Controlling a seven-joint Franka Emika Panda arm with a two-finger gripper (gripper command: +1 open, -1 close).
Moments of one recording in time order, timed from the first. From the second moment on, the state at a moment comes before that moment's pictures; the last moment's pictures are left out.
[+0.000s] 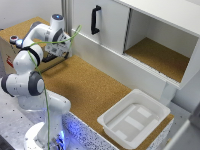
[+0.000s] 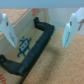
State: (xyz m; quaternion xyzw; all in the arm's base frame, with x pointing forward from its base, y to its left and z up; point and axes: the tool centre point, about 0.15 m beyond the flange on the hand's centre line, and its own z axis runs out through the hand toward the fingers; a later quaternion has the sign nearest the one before) arm 0.253 0.293 0.460 -0.96 -0.27 -0.09 0.07
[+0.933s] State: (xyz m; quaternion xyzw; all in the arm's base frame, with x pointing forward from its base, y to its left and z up) arm 0.165 0.424 0.508 -0.86 -0.51 -0.01 0.03
